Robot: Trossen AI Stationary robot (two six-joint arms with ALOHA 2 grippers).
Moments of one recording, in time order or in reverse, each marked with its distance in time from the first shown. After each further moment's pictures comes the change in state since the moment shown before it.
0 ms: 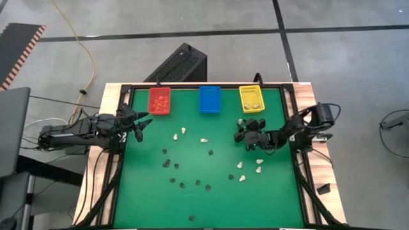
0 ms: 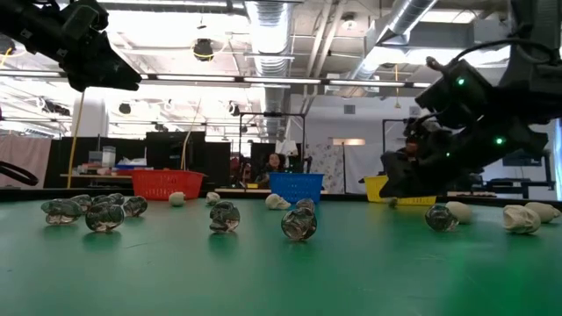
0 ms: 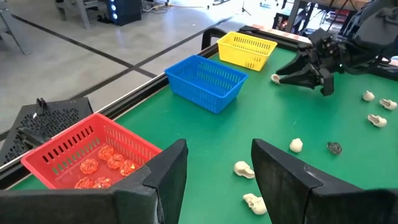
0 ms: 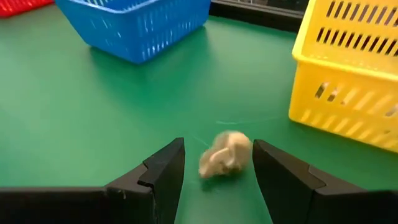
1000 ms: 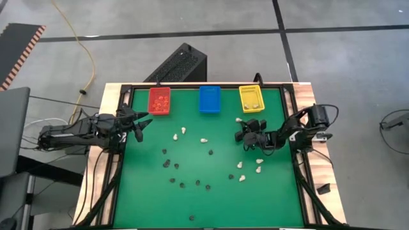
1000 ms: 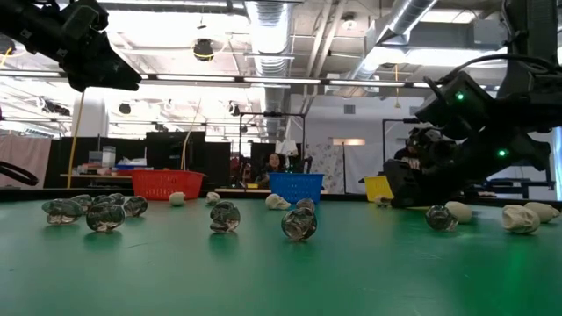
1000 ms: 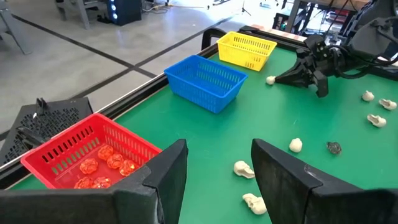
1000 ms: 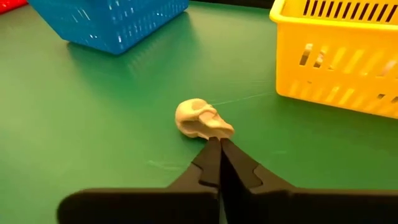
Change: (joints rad) left arm 0.000 0.000 0.000 0.000 0.000 -0.001; right arm 0.009 0.116 0.004 0.004 -0.030 0.134
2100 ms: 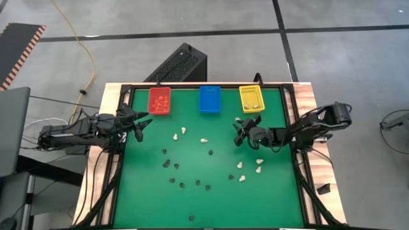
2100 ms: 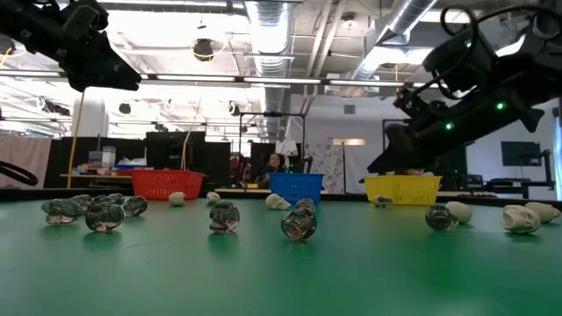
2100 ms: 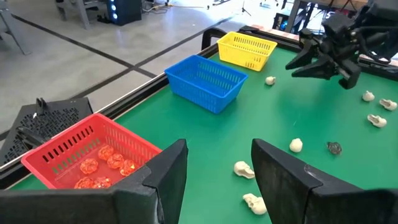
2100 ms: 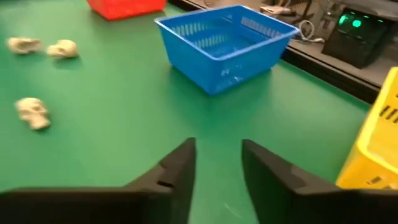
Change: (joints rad) left arm 0.000 0.000 0.000 0.000 0.000 0.000; right arm -0.018 -0.331 0.000 -0.030 -0.157 -0.494
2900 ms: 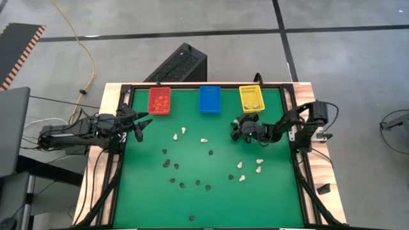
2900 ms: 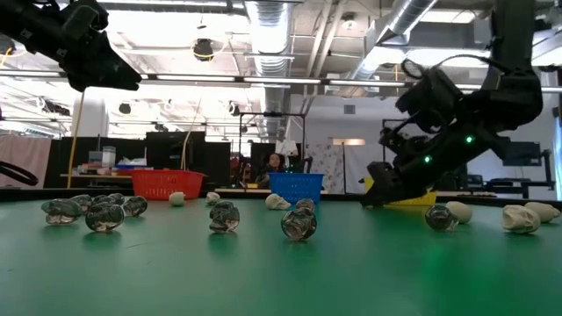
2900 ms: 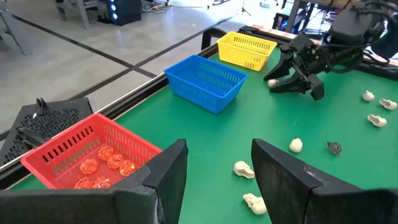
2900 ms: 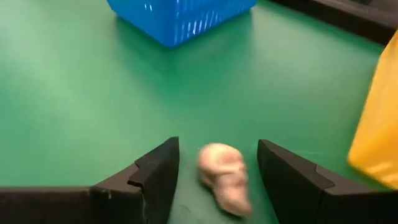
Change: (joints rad) left arm 0.000 0.000 0.000 0.000 0.000 0.001; right arm -0.166 0.267 0.052 0.086 -0.115 0.082
